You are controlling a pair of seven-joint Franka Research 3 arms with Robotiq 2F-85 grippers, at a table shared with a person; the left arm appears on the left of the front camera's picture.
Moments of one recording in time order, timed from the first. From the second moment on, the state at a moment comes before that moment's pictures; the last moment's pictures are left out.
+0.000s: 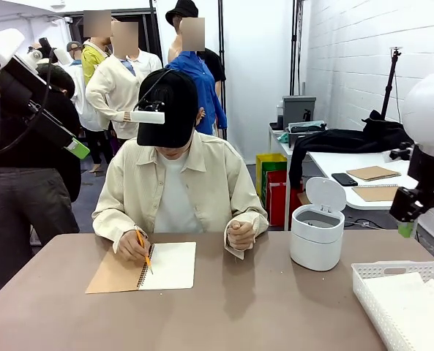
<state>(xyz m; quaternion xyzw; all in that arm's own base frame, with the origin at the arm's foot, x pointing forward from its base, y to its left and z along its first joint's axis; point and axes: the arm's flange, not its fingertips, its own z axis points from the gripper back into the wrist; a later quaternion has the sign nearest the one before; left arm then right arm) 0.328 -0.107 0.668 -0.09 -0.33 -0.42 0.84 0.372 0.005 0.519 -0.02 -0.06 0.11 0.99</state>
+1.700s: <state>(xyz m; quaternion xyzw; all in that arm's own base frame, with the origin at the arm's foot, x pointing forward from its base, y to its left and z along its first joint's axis) 0.328 -0.107 0.668 -0.09 -0.33 -0.42 0.84 0.367 0.217 0.645 0.17 -0.33 0.37 0.85</state>
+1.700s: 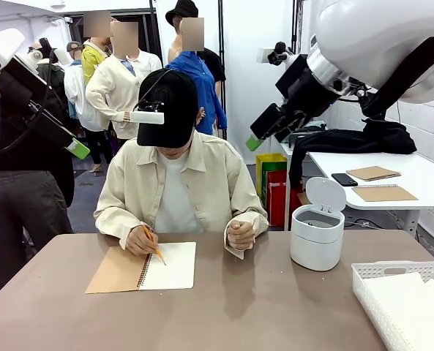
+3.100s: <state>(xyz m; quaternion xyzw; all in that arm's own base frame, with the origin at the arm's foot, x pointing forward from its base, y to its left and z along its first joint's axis) 0.328 -0.107 0.668 -0.09 -0.33 -0.42 0.84 0.368 0.226 0.649 0.18 -0.35 0.36 0.85</state>
